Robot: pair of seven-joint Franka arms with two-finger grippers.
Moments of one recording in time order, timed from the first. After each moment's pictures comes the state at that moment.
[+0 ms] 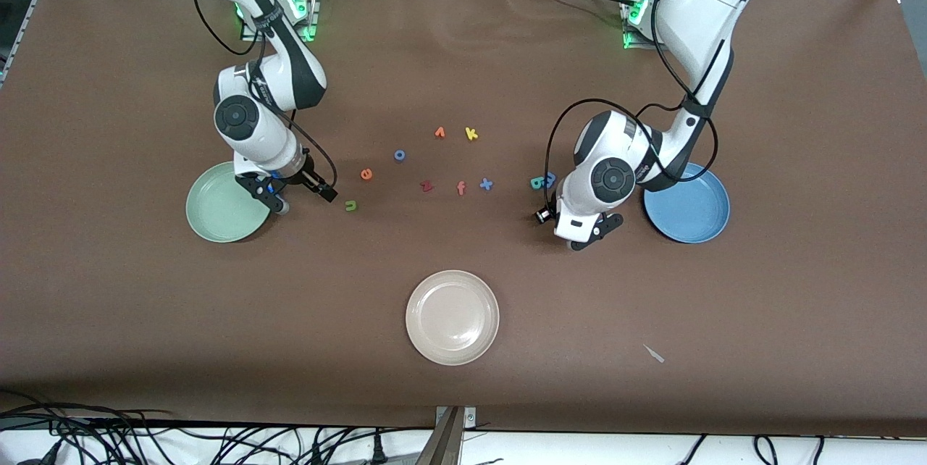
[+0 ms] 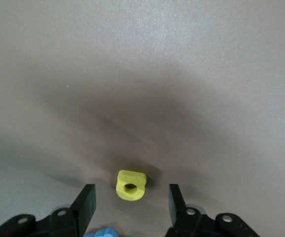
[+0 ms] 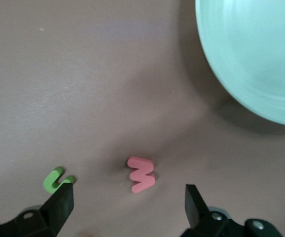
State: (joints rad) left arm -0.33 0.67 -0.15 -1.78 -0.12 2.31 -0.94; right arm 0.31 0.37 0.03 -2.22 0.06 2.57 0.94
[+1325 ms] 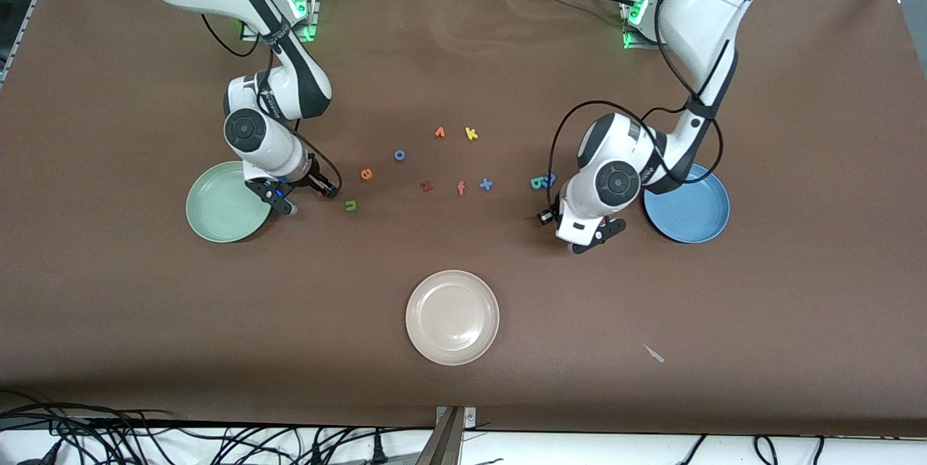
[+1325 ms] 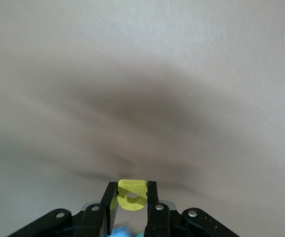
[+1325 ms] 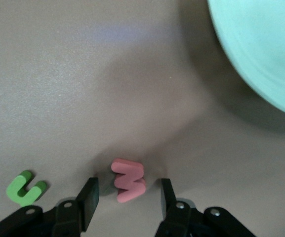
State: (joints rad) left arm -0.30 0.62 -0.14 -1.75 -0.12 2.20 -0.83; right arm 0.30 0.42 0.05 -2.22 0.09 2.58 0.88
